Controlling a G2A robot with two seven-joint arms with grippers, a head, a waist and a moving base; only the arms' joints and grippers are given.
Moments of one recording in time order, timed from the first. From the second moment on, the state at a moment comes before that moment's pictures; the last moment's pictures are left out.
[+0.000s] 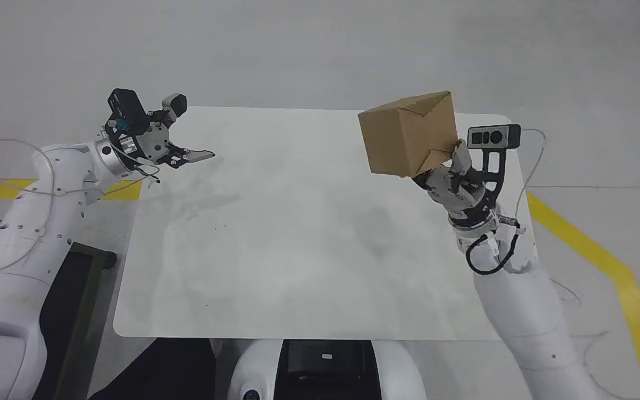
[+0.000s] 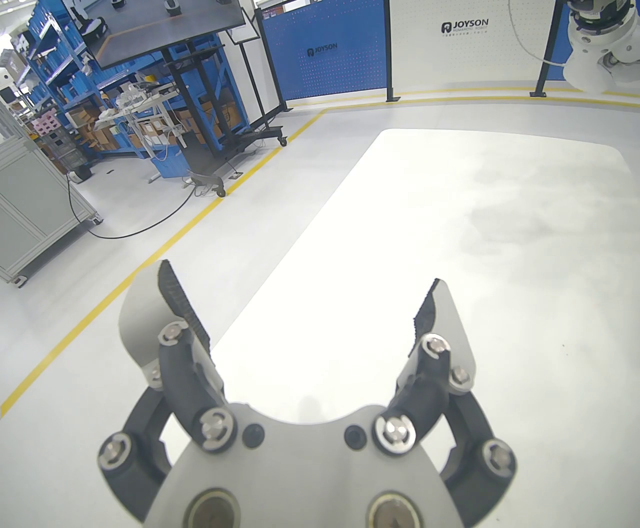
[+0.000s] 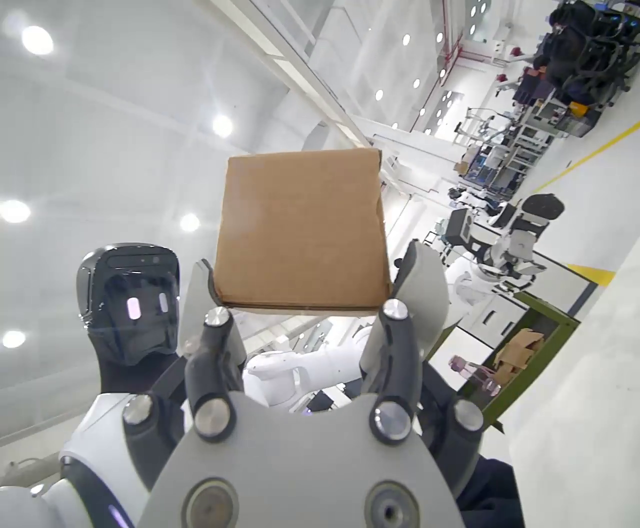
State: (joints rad) left arm 0.51 -0.80 -0.88 -0.89 1.39 -0.93 0.73; right arm -1.08 -1.18 1.28 -1.62 0.90 -0.55 0.89
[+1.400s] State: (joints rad) left arm 0.51 -0.80 -0.88 -0.89 1.39 -0.93 0.73; right arm -1.15 -1.16 1.24 -1.60 -0.88 -0.18 0.39
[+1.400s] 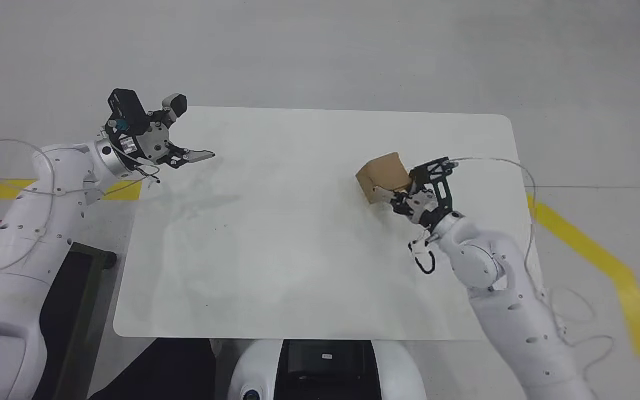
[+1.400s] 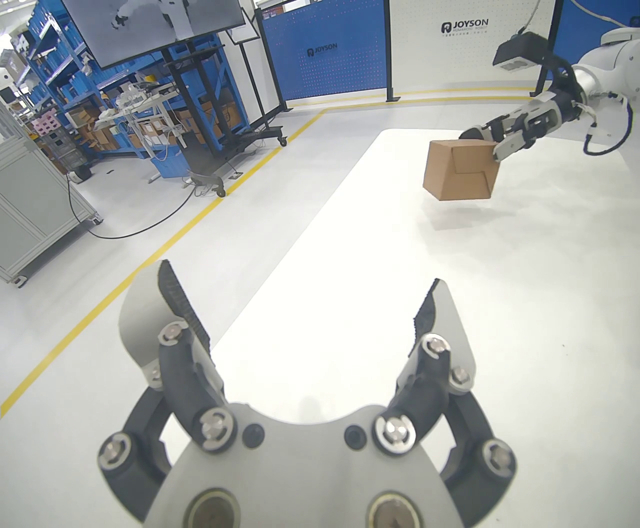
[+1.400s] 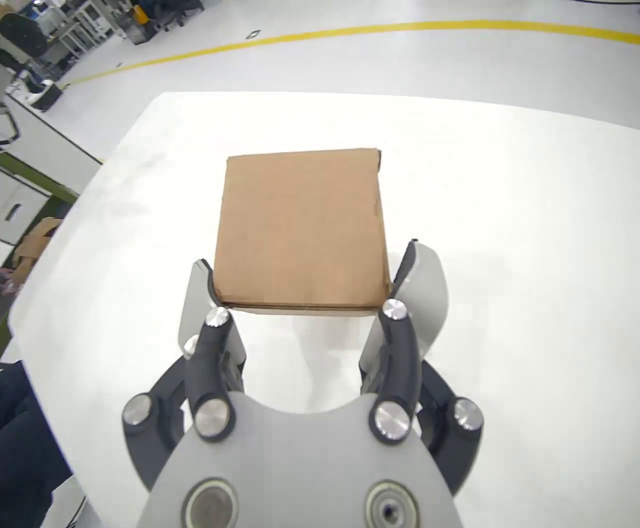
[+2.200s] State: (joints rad) left arm 0.51 -0.80 -0.88 -0.89 1.39 -0.93 0.73; right arm -1.11 -1.19 1.11 -1.55 -1.05 -0.19 0.36
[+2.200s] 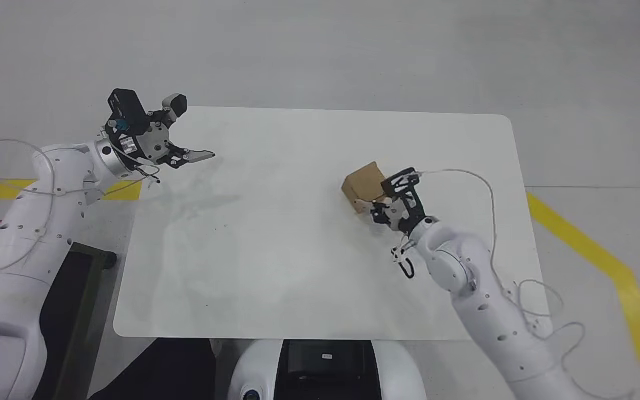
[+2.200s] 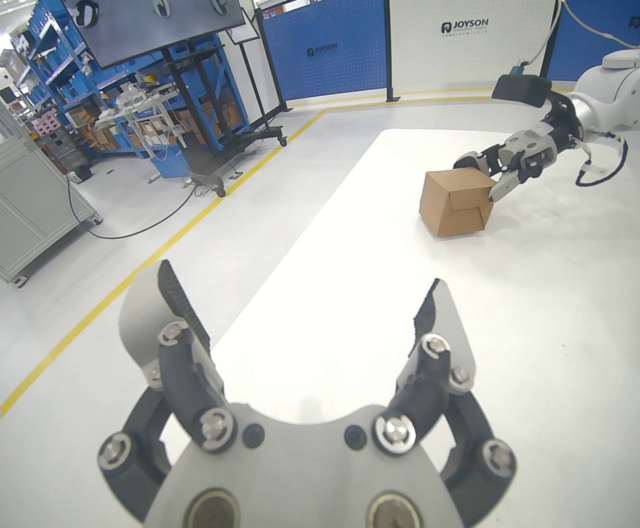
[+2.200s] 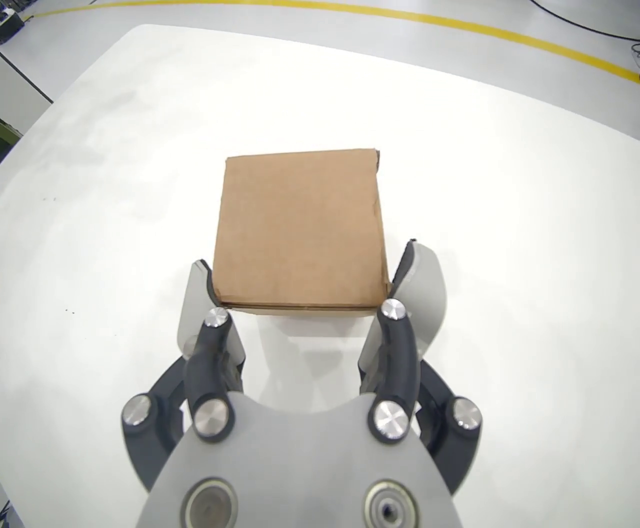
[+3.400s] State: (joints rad) left arm 0.51 -0.80 -0.88 -0.89 1.39 -0.93 0.73; right arm -1.19 -1.16 1.38 -1.62 -1.05 -0.28 0.07
